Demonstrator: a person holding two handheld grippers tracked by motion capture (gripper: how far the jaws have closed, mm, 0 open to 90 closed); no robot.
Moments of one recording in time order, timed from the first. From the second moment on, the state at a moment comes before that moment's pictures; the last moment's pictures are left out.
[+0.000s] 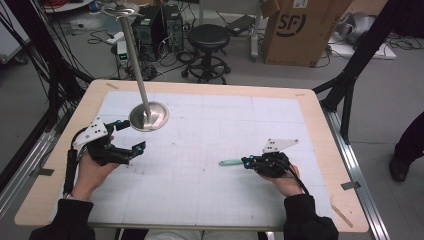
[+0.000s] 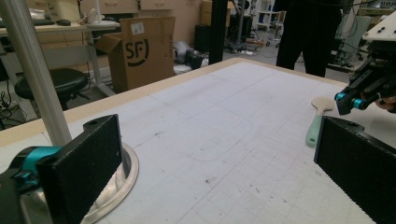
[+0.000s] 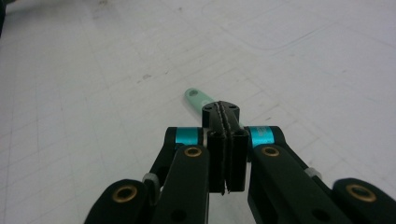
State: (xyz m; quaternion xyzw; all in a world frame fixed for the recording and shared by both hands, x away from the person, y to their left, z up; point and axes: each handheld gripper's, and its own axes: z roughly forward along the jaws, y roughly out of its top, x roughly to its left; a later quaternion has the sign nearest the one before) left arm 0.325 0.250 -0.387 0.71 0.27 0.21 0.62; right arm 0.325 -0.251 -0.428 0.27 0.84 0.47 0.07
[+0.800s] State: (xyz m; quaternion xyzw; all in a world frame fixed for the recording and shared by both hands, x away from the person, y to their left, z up) left arm 0.324 0.249 -0.392 0.71 0.28 0.21 0.61; right arm 0.339 -0.215 -0.444 0.24 0.87 0.43 0.05
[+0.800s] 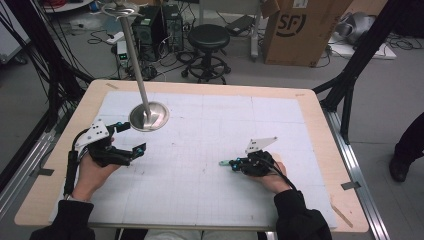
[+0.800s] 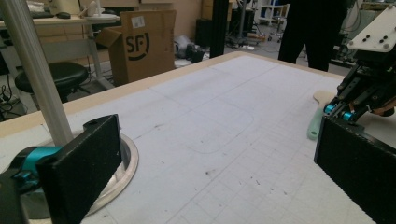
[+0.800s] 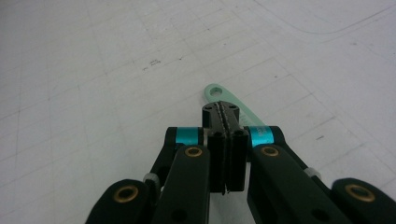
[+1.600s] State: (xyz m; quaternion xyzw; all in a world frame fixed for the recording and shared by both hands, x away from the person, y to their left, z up) left arm 0.323 0.249 -0.393 0.72 0.28 0.21 0.60; right arm 0.356 -0.199 -0.445 0.26 0.88 0.40 0.06
